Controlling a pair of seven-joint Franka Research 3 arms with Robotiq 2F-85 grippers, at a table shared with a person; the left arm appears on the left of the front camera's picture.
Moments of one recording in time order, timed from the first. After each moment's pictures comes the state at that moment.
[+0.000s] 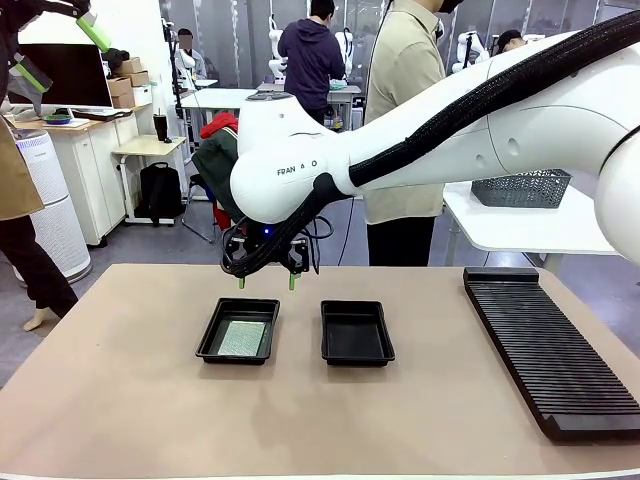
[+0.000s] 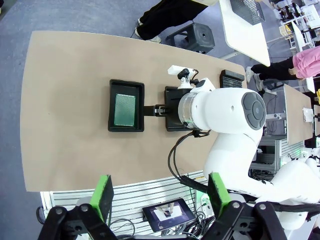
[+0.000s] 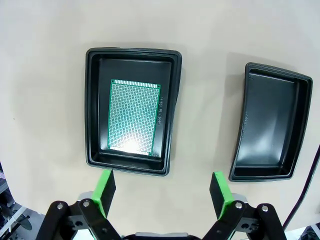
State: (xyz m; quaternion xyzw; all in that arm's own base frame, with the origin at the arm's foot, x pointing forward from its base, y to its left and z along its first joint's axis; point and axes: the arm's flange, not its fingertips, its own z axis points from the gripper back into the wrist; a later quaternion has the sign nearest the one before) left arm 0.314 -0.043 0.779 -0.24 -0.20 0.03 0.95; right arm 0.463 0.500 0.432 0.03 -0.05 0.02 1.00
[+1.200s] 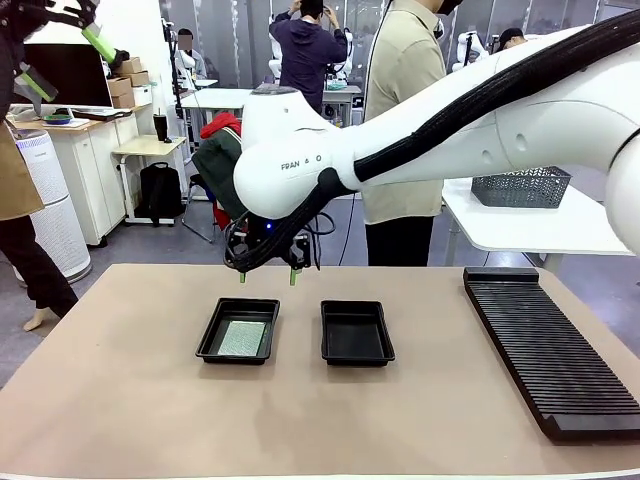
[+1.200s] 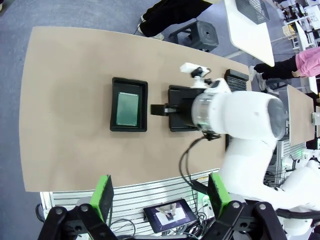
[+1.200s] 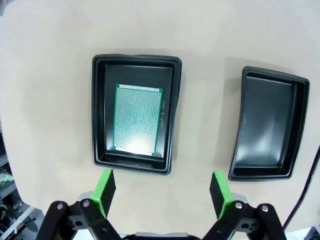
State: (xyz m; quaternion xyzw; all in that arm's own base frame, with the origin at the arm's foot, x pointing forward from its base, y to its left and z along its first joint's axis) left arm 0.328 -0.045 0.758 -0.24 -0.18 0.04 0.95; right arm 0.463 0.489 0.450 0.05 -0.07 0.01 1.00
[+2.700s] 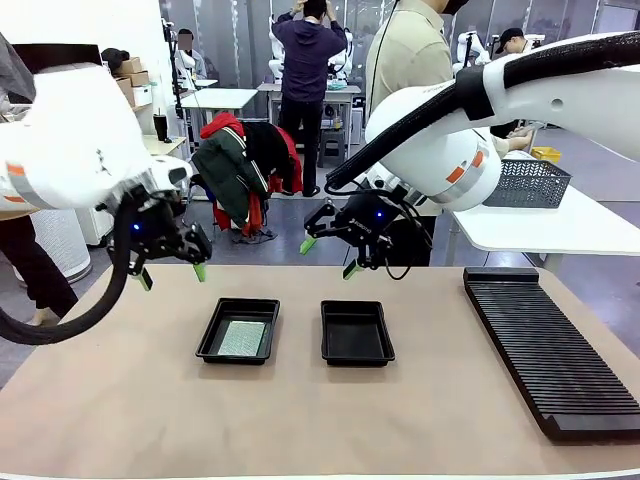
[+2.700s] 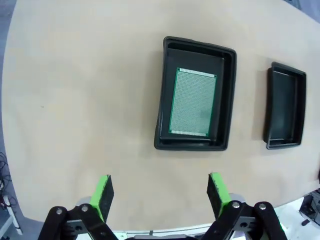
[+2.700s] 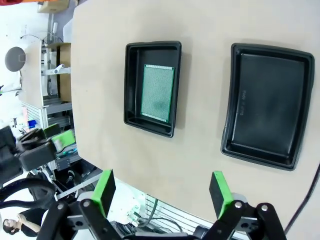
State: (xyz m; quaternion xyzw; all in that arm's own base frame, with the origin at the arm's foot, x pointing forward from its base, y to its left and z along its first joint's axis) left arm 0.412 -0.141 0.459 -0.07 -0.10 0.03 0.99; right arm 0.441 0.318 0.469 0.30 -0.04 0.00 0.95
